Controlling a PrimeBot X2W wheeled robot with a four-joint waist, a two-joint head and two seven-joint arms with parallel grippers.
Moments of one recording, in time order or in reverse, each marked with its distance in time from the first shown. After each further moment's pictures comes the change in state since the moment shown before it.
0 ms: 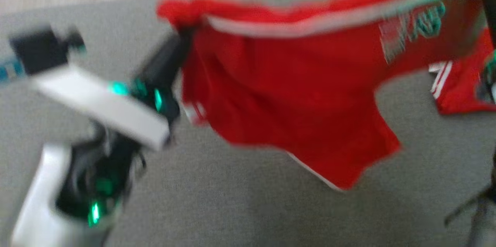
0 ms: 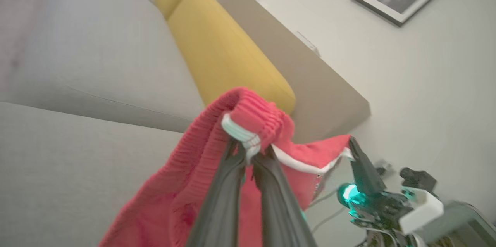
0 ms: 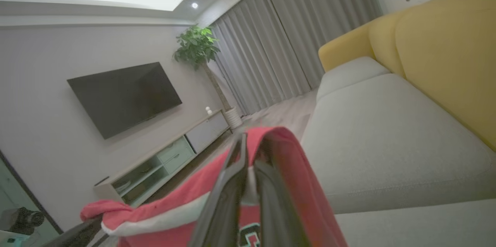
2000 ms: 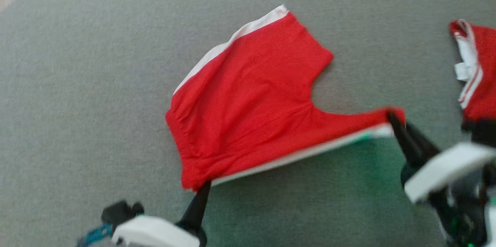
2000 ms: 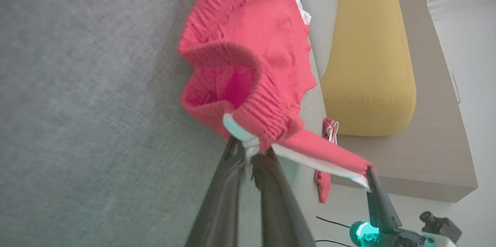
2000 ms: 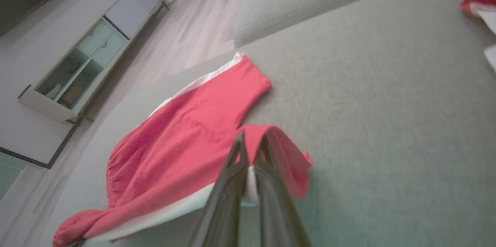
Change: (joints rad) left arm 0.602 -0.171 -0.030 0.357 -0.075 -0.164 -0.285; right arm 0.444 -0.006 0.126 0.194 -0.249 0.000 -0.085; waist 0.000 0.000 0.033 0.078
